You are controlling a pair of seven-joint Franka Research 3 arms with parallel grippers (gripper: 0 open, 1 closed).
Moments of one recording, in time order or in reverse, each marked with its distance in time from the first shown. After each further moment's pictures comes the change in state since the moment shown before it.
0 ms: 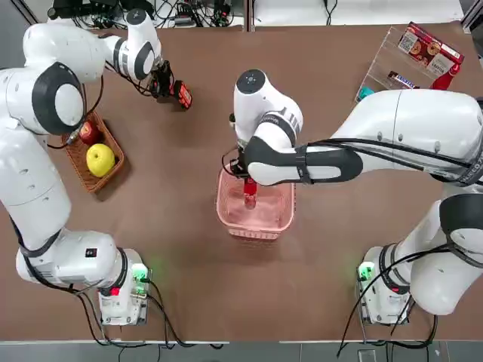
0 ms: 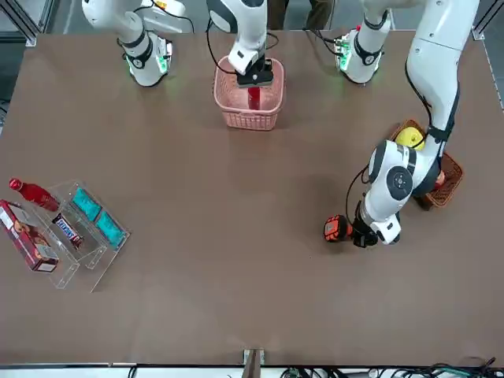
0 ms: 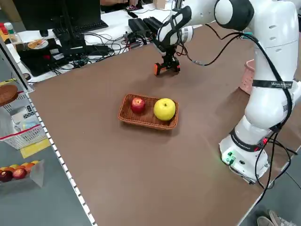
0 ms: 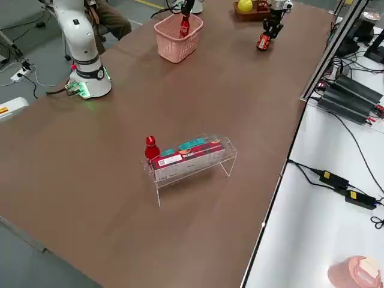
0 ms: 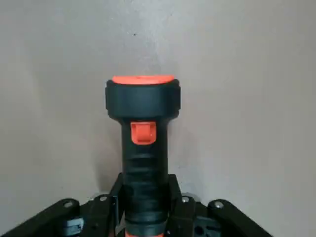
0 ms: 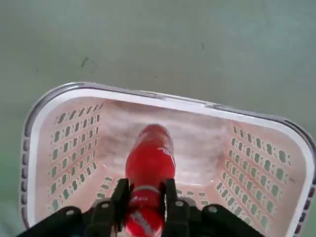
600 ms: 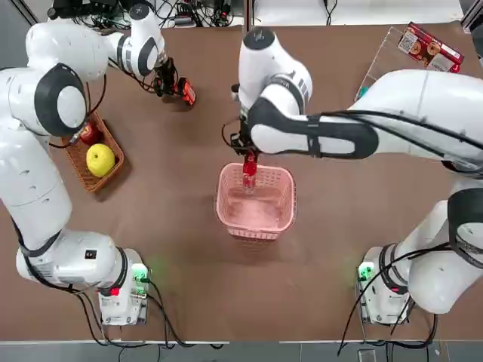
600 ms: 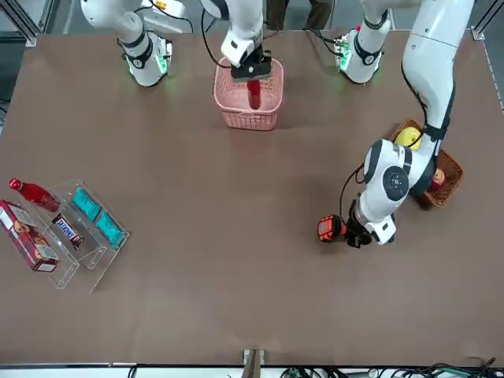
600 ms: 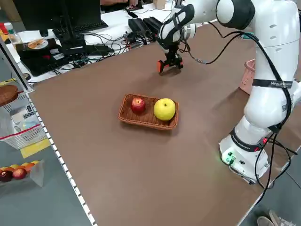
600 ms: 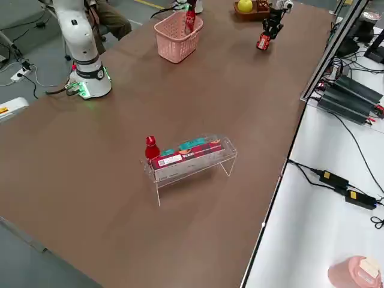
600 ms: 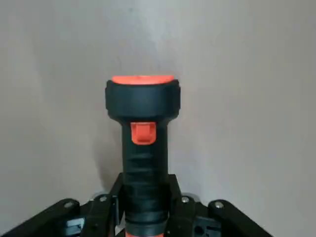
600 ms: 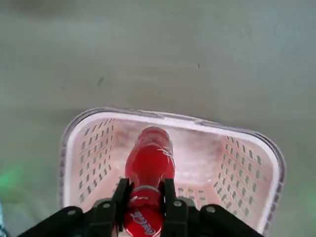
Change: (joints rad) left arm -0.021 -0.005 0.003 0.012 -0.026 -0.014 -0.003; right arm -0.063 -0.027 0.004 0.067 0.019 -0.066 -0.038
